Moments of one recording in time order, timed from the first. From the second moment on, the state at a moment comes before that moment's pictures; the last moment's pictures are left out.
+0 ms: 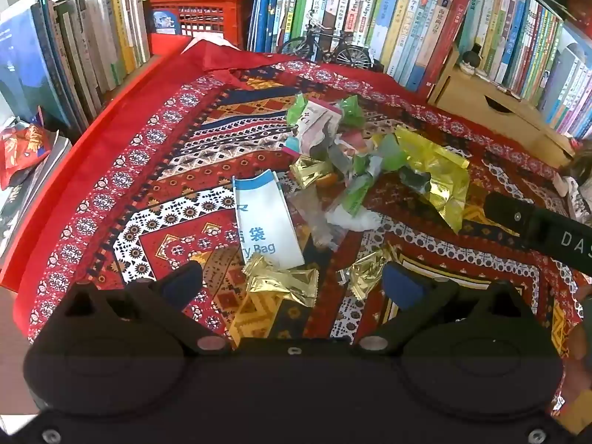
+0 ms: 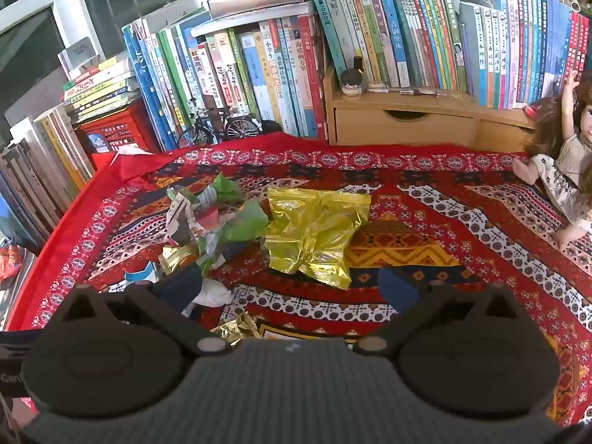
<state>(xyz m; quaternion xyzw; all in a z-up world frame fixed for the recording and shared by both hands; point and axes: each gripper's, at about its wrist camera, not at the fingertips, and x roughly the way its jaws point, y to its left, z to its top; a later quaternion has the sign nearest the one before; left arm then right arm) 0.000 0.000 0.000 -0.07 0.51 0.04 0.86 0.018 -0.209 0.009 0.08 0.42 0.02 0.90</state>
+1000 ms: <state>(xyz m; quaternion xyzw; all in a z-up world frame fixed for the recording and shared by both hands) -0.012 0.004 0.002 -0.07 0.50 0.04 0.86 0.011 -0.206 0.018 0.08 0.41 0.02 0.91</state>
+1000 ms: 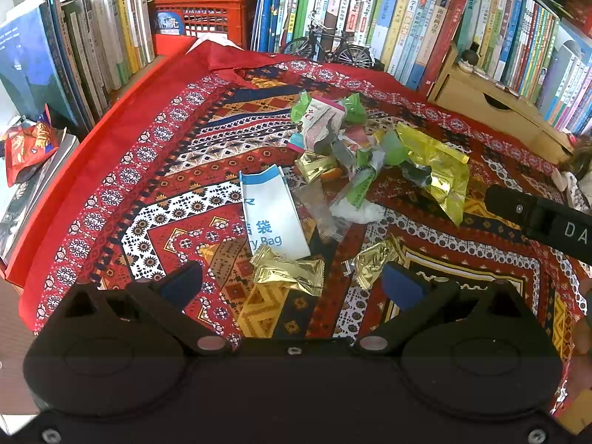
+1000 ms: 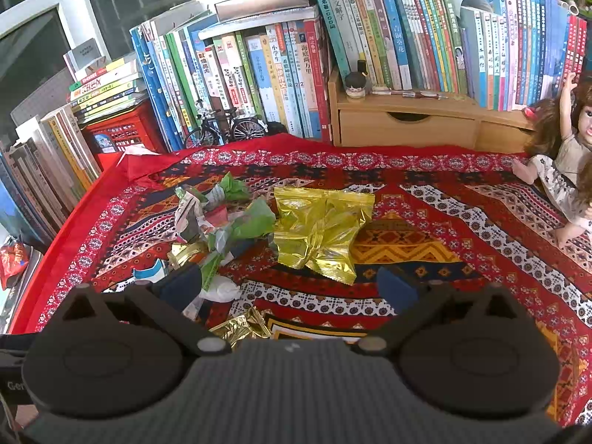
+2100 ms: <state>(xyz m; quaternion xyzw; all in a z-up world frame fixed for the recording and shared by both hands) -0.014 0.010 0.001 -0.07 0.51 0.04 0.86 0.010 -0.201 0.016 0.08 0.42 0.02 0.90</state>
